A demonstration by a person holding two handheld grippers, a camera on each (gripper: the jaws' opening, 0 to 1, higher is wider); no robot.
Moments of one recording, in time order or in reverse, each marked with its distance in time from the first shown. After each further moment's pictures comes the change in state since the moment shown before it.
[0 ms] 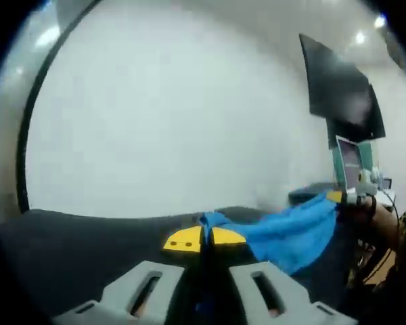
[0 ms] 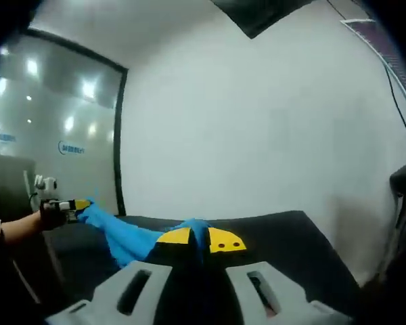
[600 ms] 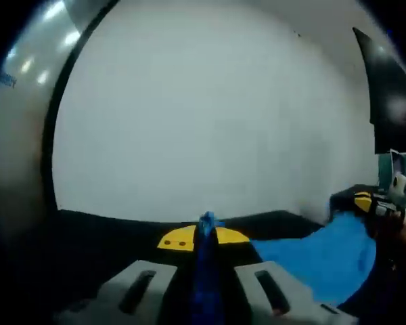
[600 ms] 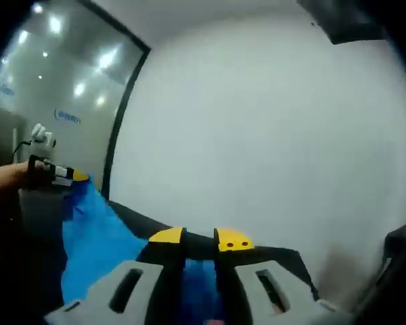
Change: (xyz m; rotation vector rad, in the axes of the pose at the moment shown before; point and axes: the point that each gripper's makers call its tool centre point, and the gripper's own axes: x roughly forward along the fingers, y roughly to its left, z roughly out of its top) left arm 0.078 0.031 -0.028 0.016 0.190 0.186; right arm 0.107 -0.013 0.015 -0.297 0.055 -0.042
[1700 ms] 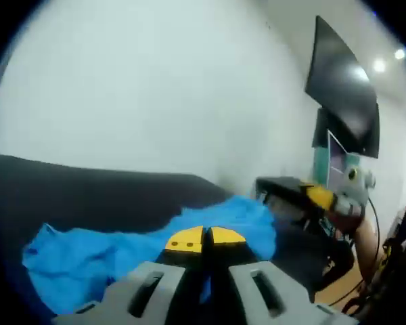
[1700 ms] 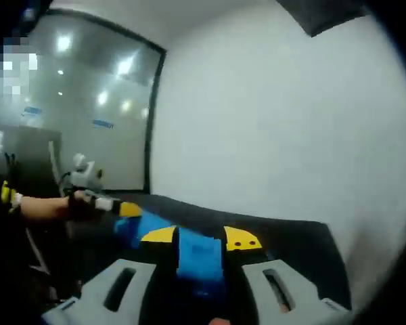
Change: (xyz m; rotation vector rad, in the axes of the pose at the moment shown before) left arm -0.015 -0.142 -0.060 -0.183 0.098 -0.343; right arm -0.101 0.071 -0.028 0.165 0.101 0.418
